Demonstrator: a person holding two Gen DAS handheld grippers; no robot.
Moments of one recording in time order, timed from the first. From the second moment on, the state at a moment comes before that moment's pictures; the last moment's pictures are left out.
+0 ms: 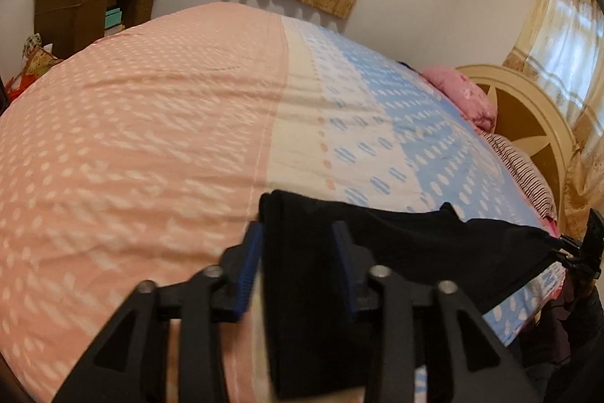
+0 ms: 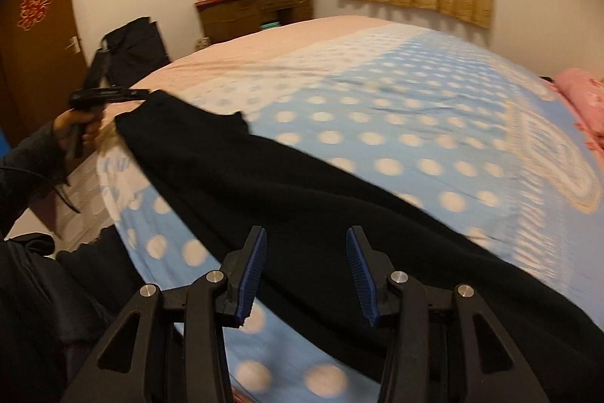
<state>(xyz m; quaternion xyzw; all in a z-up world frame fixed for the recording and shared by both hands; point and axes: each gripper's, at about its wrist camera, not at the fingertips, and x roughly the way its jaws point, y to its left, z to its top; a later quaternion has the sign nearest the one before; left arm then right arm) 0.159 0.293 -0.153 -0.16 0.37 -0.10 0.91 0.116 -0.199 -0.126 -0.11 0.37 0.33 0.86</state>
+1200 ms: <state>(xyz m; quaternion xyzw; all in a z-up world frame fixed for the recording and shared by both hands) 0.186 0.298 -0.167 -0.15 0.39 -0.06 0.91 0.099 -0.091 -0.189 -0.27 0.37 0.33 0.83</state>
